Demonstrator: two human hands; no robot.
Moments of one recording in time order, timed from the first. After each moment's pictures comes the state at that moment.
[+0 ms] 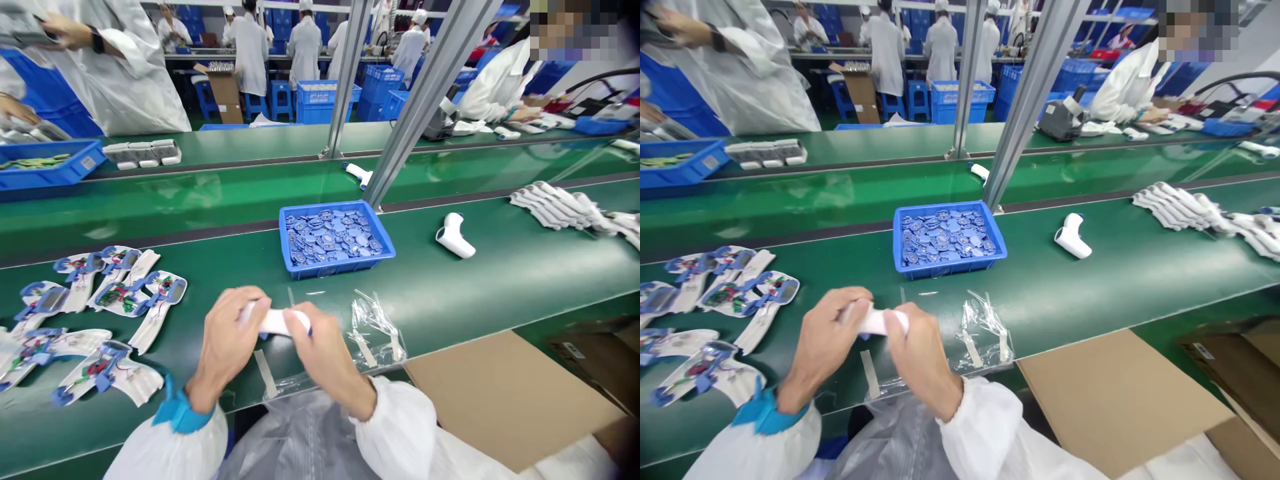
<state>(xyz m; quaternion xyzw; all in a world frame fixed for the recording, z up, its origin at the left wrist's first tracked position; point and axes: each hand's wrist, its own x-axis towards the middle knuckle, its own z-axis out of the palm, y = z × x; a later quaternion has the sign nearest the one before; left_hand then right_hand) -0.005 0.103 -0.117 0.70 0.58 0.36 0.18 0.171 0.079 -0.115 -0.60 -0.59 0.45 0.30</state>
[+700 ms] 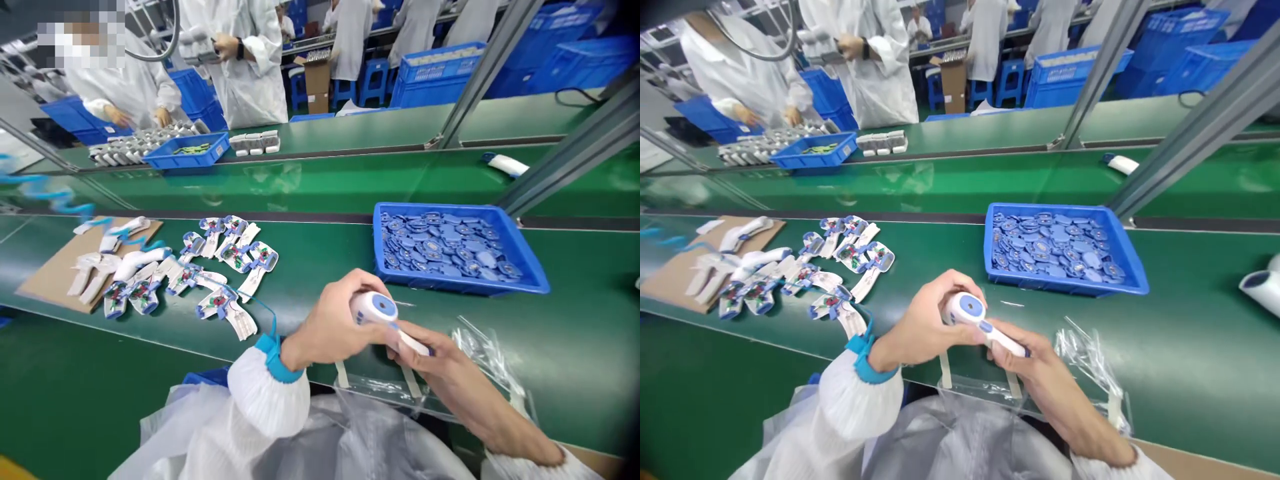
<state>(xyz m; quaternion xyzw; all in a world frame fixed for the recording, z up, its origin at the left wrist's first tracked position) 0.009 0.108 -0.075 0.61 0.42 0.41 0.53 0.223 0.085 -0.130 -0.50 -0.47 0.68 0.26</state>
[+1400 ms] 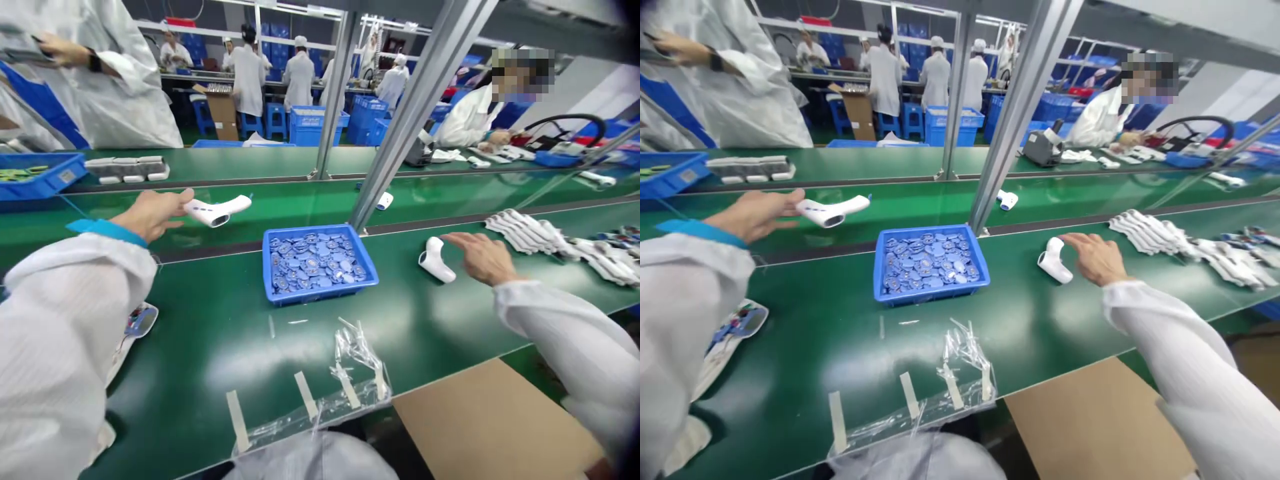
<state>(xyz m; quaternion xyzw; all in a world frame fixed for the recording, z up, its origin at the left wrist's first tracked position) -0.064 0.336 -0.014 0.41 0.71 0.43 0.38 0.572 0.225 -0.078 -0.73 -0.67 -0.04 0.12</state>
